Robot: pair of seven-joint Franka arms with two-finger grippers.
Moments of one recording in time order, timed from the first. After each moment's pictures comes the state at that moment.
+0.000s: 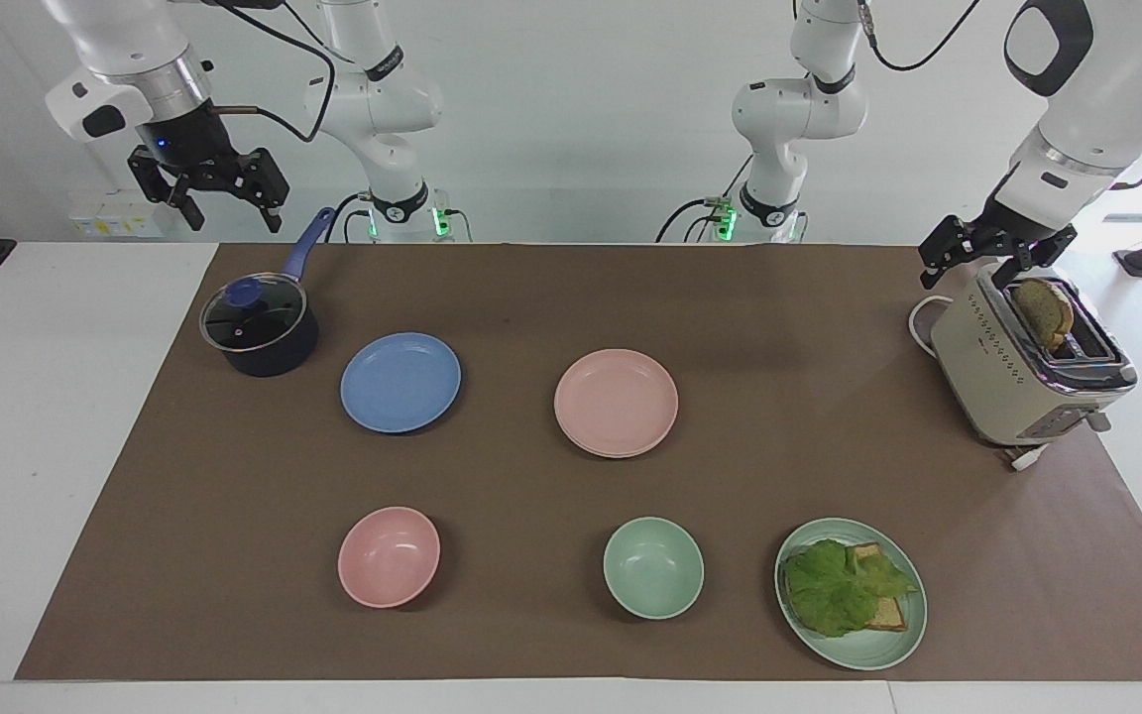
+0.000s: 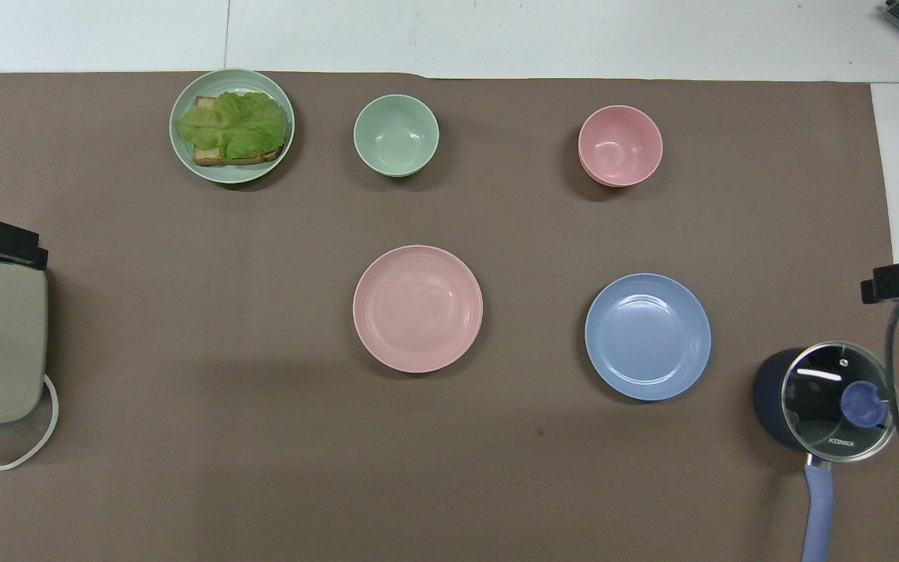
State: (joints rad) left arm -0.05 0.01 0.06 -1.57 -0.02 1.56 0.06; right arm 0.07 -0.10 -0.13 -1.59 -0.02 1.49 -0.01
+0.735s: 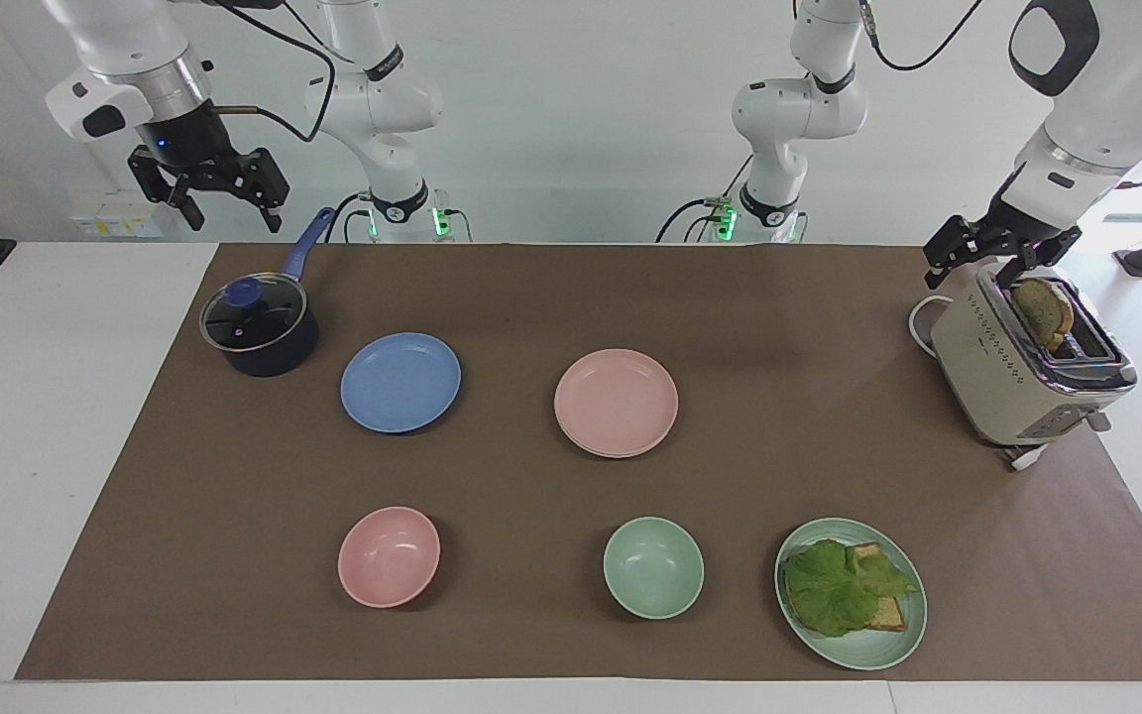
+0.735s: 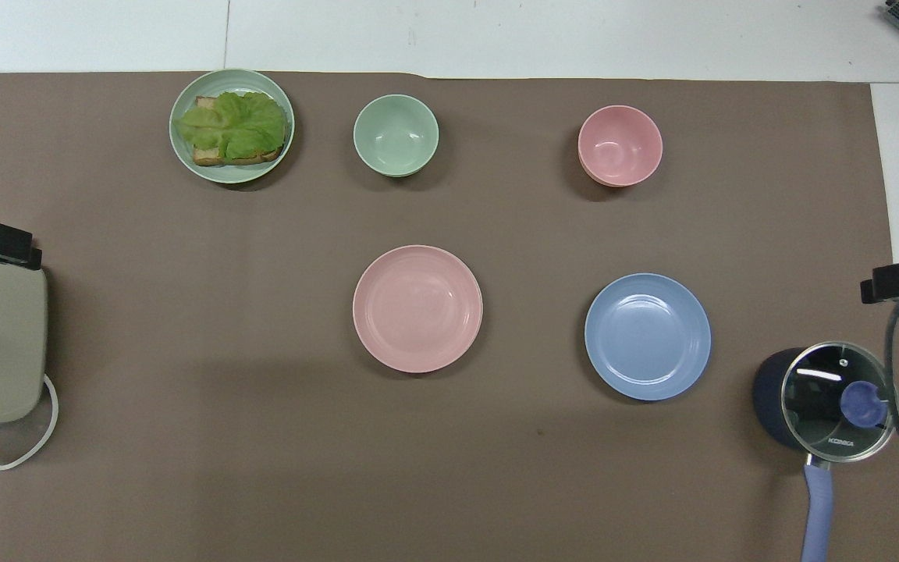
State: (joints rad) left arm -0.05 0.01 0.07 -1.57 -0.02 1.56 0.06; right arm 0.07 -0.10 -0.13 -1.59 -0.02 1.49 -0.01
